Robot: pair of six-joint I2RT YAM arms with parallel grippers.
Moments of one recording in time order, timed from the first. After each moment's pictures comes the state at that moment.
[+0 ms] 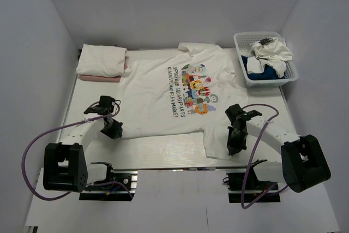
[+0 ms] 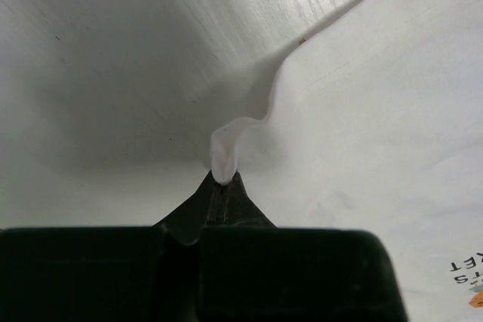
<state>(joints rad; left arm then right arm) -0.07 1.25 0.66 -0.78 -0.12 -1.11 0.41 1.26 0.59 -0.87 -0.03 0.61</state>
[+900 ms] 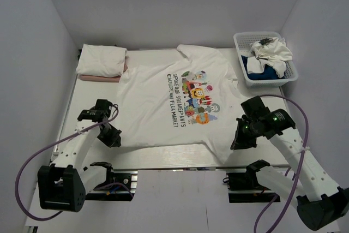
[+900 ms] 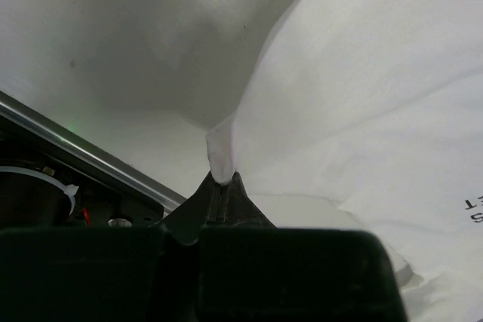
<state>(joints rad) -0.09 1.08 0.71 -1.08 -0.05 -0.99 0.44 0.89 0.94 -1.33 -0.17 0.63</state>
